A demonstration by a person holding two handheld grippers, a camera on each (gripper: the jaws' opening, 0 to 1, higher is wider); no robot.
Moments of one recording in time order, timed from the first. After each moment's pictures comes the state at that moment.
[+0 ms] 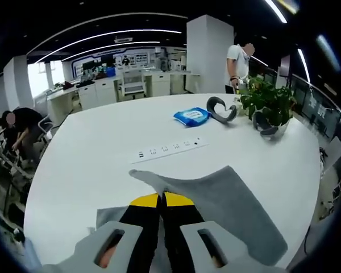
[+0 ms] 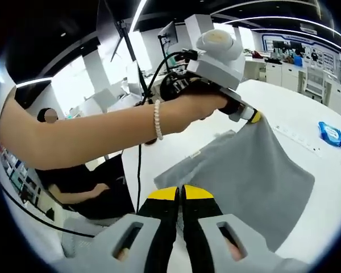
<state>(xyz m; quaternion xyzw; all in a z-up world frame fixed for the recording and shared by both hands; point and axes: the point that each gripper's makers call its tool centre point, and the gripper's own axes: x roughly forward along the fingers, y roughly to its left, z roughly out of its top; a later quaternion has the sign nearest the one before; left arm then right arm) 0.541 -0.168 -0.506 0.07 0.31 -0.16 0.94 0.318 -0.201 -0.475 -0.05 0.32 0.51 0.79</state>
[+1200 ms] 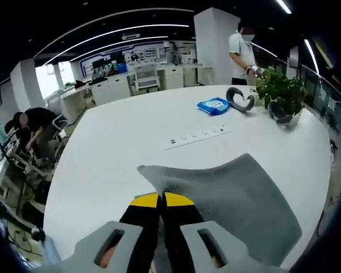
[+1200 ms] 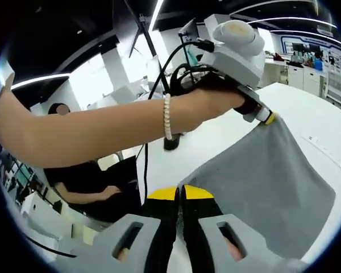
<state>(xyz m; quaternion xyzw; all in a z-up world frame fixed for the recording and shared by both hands) 0.535 -0.088 -0.517 0.09 0.32 -0.11 0.94 0.310 -0.122 -0.494 -0.05 0.31 0.58 0.75</state>
